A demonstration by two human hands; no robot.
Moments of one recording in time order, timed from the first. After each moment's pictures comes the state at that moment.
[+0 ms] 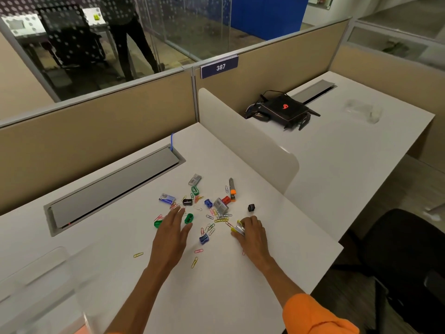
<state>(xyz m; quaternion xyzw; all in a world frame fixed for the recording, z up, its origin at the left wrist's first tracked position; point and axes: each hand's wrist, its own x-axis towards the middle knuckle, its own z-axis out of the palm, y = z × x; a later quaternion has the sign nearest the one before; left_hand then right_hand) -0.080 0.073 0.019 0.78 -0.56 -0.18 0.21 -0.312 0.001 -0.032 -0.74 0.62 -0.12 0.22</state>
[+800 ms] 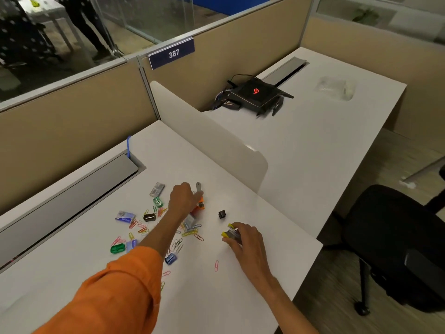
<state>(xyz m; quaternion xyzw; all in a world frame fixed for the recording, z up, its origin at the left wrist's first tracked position) -0.163 -0.130 0.010 0.78 -0.56 -0.24 0.13 -0.374 0.000 -0.018 -0.71 0.60 -0.28 0.23</state>
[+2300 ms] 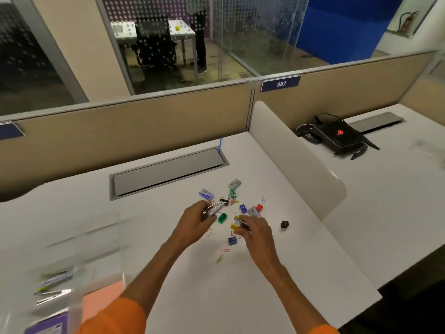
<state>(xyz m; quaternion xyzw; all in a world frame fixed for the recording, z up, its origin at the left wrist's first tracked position) -0.057 0.082 0.071 0.76 -0.51 -0.25 0.31 -0.253 0.022 0.049 -0.81 0.46 -0.22 0.30</state>
